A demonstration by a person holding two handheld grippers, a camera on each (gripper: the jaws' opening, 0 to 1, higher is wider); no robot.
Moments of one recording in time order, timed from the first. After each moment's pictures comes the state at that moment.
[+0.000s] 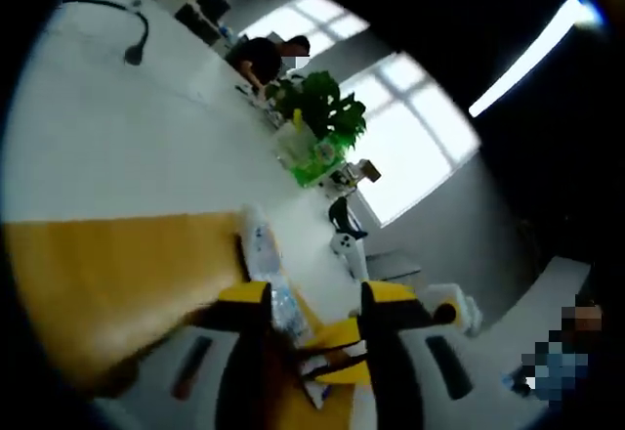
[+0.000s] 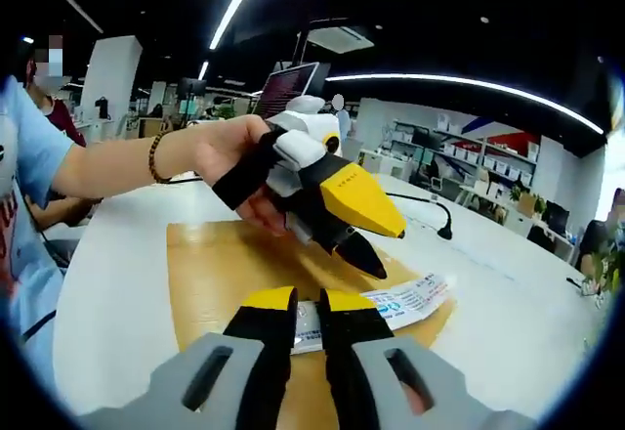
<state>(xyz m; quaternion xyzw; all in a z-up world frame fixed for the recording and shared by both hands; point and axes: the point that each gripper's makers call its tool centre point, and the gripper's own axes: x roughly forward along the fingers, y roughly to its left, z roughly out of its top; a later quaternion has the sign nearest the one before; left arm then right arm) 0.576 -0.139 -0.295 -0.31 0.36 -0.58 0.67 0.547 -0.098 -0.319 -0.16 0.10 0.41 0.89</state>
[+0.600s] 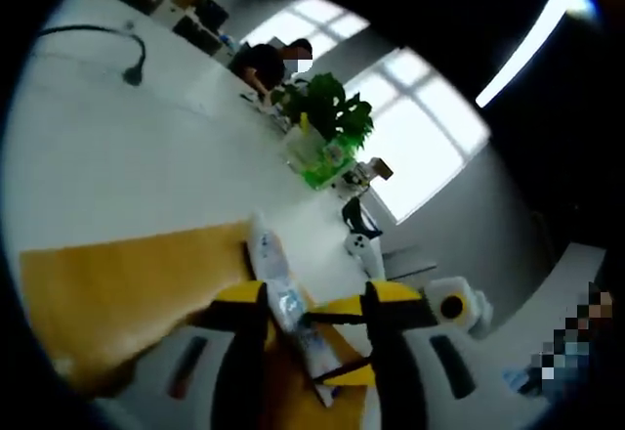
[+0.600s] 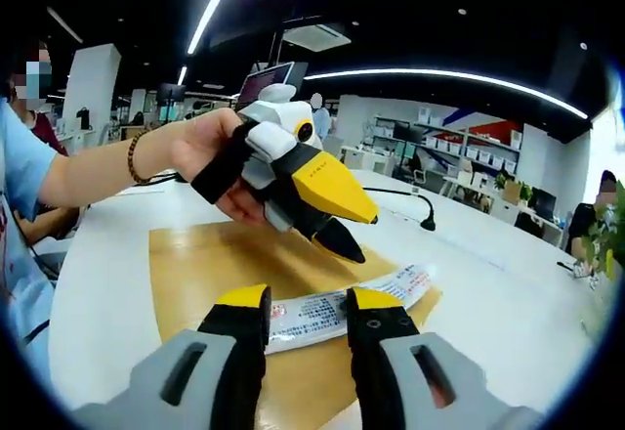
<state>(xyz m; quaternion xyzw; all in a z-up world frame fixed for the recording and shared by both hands) 0.582 -0.136 -0.294 -0.27 0.35 -0.57 0.70 0.555 -0.110 -0.319 -0.14 0.10 0.37 0.91</state>
